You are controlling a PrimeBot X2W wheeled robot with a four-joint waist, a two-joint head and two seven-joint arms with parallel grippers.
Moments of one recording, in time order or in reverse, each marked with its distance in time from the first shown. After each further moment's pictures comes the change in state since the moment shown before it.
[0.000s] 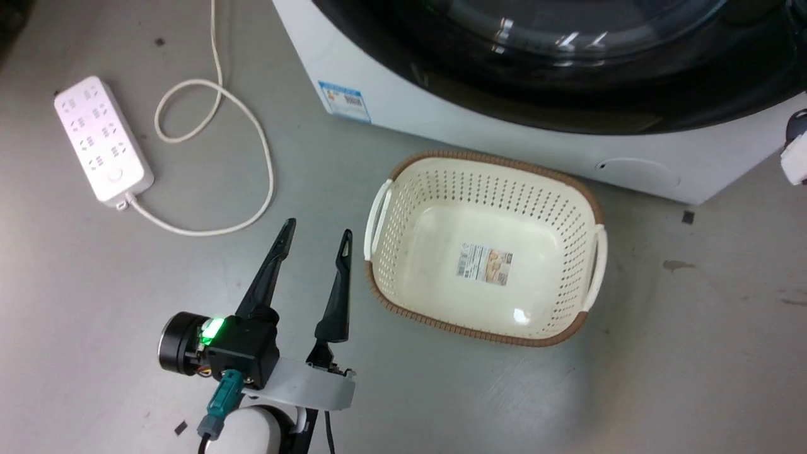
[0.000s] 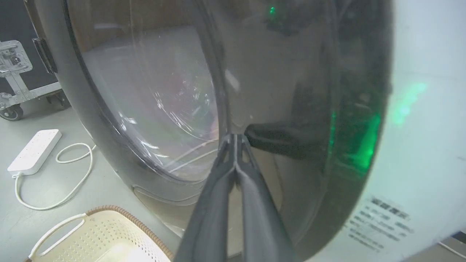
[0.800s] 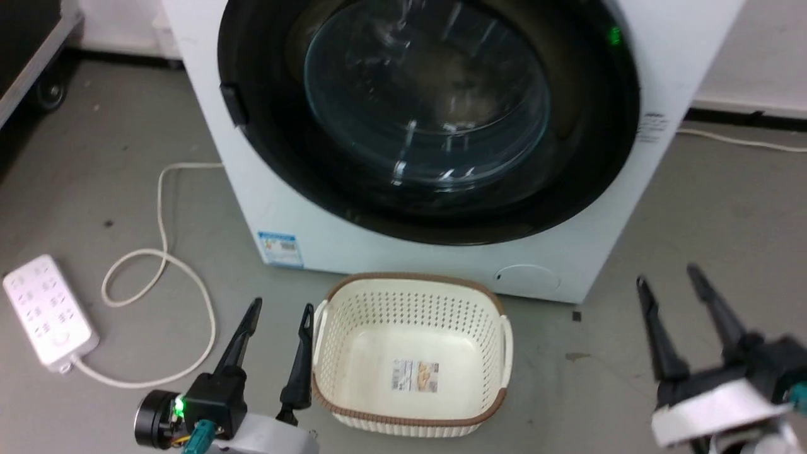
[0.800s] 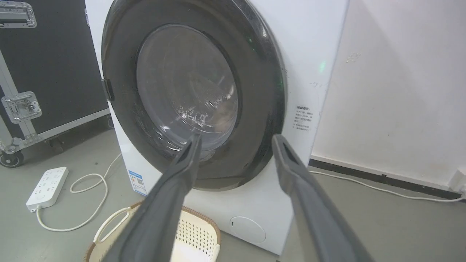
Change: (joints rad) left arm 0.153 0.013 0.097 0.073 -0.013 -0.036 0.000; right arm 0.790 0.373 -0.273 -0.461 -0.271 -0.010 -0.121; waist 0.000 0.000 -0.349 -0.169
